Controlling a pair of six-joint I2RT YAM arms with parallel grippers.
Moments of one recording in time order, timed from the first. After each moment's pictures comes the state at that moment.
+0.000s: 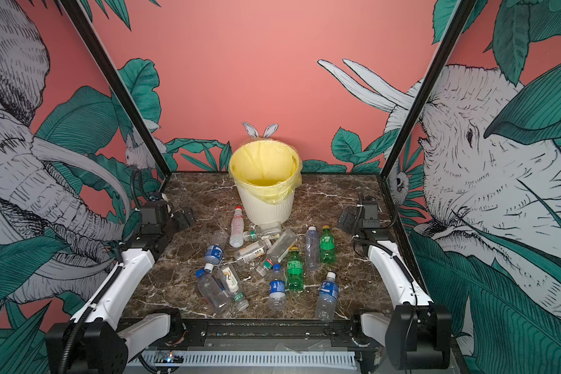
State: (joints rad) left arm -0.02 1.06 0.80 -0.39 -0.09 -0.39; right arm 0.04 1.17 0.85 -0.50 0.06 0.42
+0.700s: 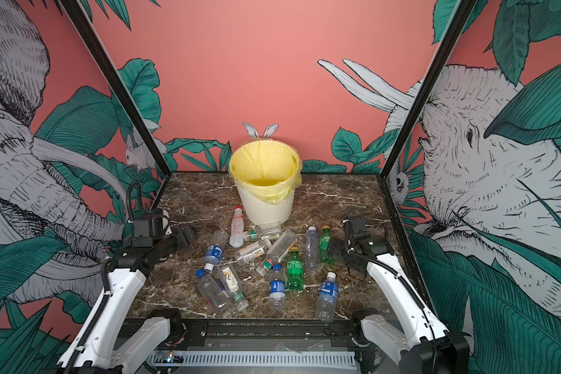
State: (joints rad) left arm -0.02 0.87 0.79 -0.71 0.07 -0.43; right arm 0.25 1.01 0.85 -1.04 0.00 0.63
